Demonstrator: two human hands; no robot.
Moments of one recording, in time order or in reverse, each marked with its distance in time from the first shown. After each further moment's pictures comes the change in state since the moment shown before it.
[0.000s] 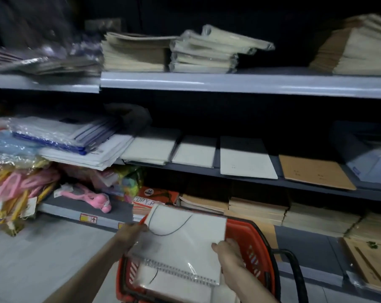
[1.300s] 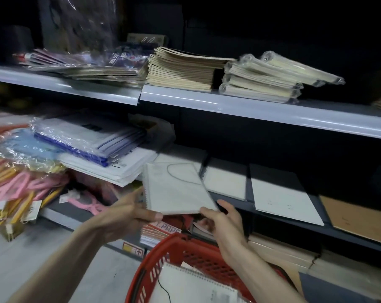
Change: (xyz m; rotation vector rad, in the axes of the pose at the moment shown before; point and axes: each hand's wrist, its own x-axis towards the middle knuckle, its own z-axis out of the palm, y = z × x) left_hand 0.005 0.094 -0.101 -0.458 -0.509 0.353; right_hand -0.012 -0.140 0.103 0.217 -0.242 -0.364
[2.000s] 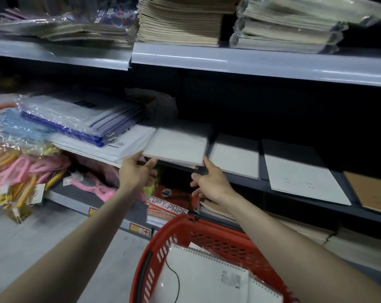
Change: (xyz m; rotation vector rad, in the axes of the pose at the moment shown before) left_hand 0.107 -0.026 -0.033 0.295 0.809 0.170; right_hand 0.076 -0.005 0.042 -0.580 -0.212 -0.084
